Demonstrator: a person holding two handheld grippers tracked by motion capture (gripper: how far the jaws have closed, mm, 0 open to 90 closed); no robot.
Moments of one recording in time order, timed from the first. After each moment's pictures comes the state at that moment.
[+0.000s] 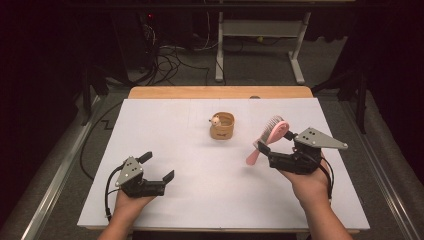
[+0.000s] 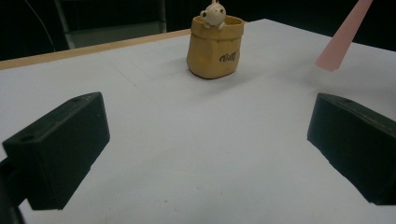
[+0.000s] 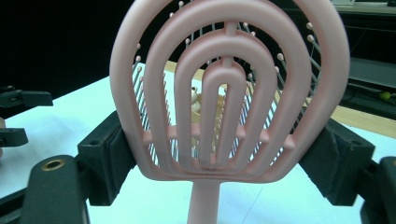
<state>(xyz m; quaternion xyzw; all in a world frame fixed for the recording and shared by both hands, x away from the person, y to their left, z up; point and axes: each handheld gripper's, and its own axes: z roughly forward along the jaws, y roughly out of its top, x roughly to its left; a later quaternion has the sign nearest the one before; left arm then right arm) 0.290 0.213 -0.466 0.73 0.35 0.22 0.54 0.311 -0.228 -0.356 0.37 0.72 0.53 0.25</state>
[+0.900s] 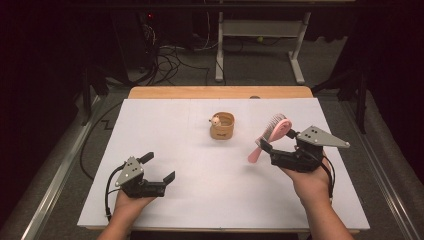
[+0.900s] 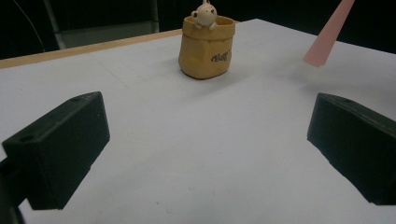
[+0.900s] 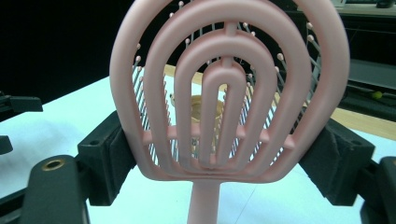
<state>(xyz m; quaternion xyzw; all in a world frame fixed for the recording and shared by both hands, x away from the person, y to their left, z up) 0.290 0.211 -0.466 0.74 0.34 0.21 0.55 0.315 -0.231 -0.356 0.38 0.72 0.53 0.25</state>
